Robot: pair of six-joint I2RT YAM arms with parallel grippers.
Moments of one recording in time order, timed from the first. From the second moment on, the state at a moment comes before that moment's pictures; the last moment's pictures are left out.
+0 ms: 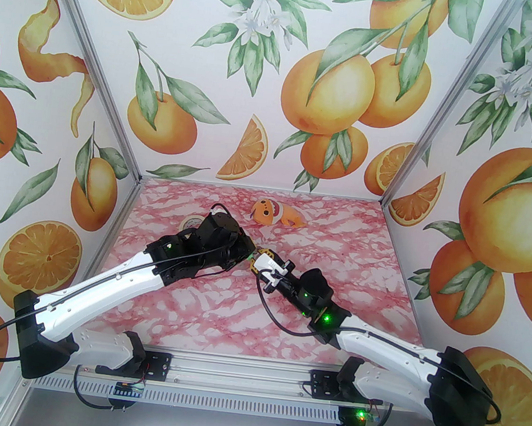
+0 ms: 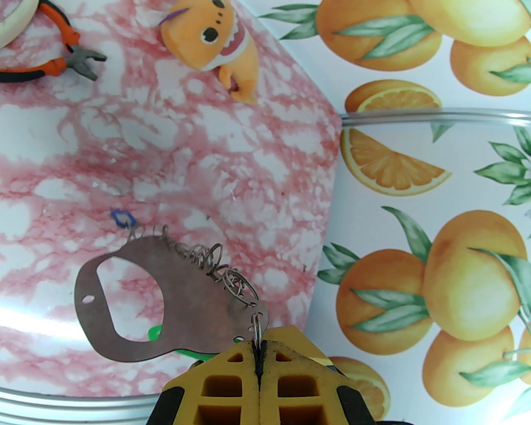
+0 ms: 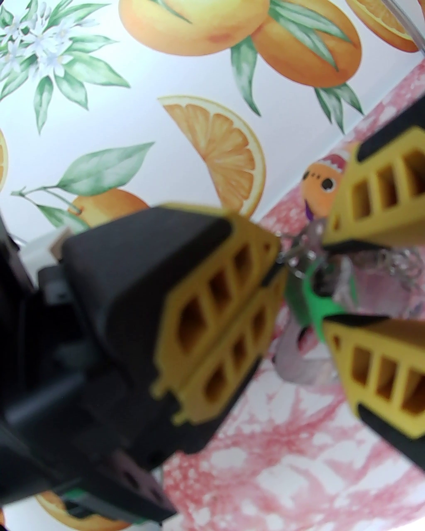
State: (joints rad) left arm -0.89 1.31 1.30 -0.60 -0.10 -1.37; right arm 0.87 1.13 0.51 0.62 0.02 -0.45
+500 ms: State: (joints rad) left arm -0.90 1.31 1.30 -0.60 -0.11 -1.38; right arm 0.87 1.13 0.53 0.65 0.02 -0.44
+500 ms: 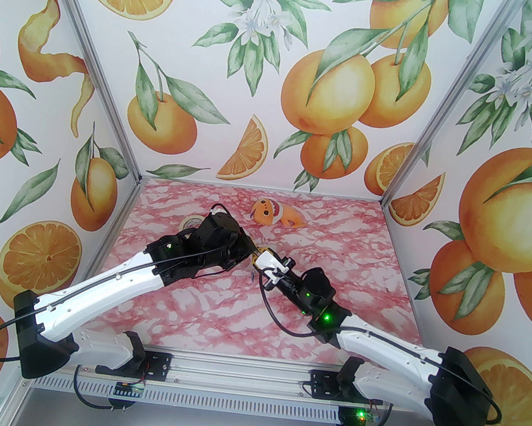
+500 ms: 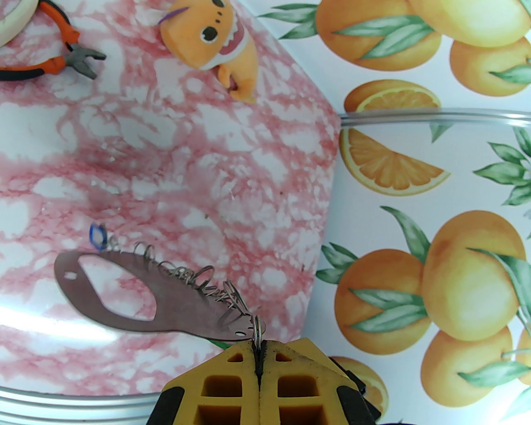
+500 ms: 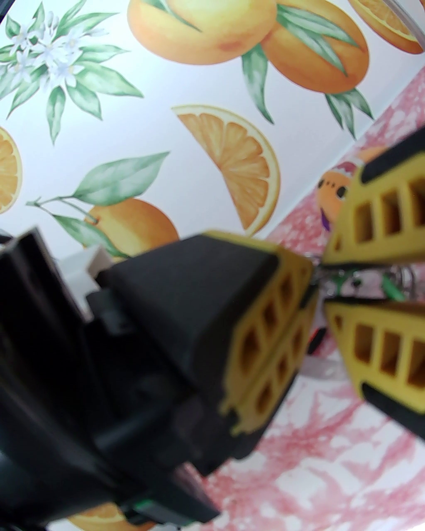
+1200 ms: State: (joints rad) left arm -0.90 1.31 1.33 -0.59 -0.13 -1.38; right arm 0.87 1.15 0.55 0.68 0.06 -0.39
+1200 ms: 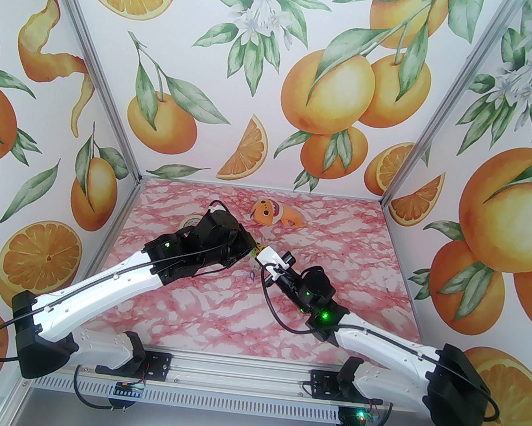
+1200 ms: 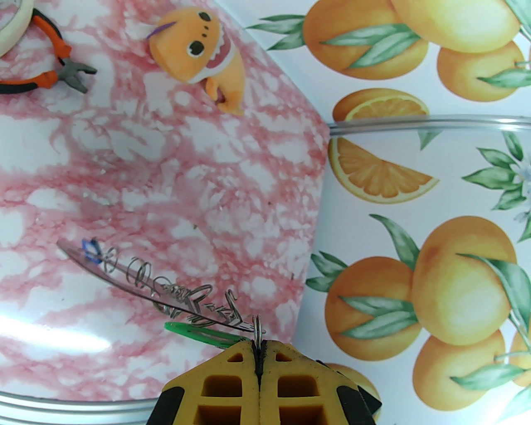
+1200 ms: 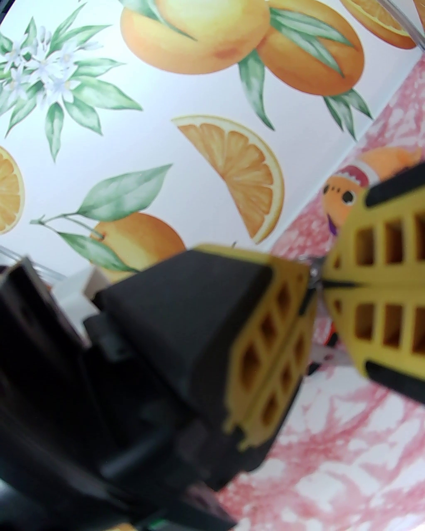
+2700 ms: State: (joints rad) left arm -0.81 1.00 0.91 -0.02 0.27 0.15; right arm 0.74 1.02 1.09 -0.33 -0.37 0.09
